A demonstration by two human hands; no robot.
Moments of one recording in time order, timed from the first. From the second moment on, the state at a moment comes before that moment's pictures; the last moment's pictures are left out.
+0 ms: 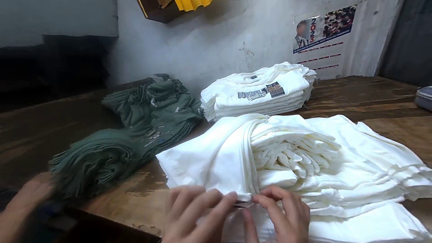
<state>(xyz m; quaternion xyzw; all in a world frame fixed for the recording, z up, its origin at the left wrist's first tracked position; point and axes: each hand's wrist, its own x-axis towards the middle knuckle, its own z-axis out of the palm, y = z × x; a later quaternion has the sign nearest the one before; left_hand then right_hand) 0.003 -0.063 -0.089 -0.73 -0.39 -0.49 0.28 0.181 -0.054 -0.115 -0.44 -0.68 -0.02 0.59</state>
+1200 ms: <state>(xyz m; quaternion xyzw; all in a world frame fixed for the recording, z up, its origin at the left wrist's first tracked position) 0.027 -0.086 -0.103 -0.73 -0.46 -0.46 0.22 0.196 -0.053 -0.139 -0.39 -0.63 0.03 0.67</state>
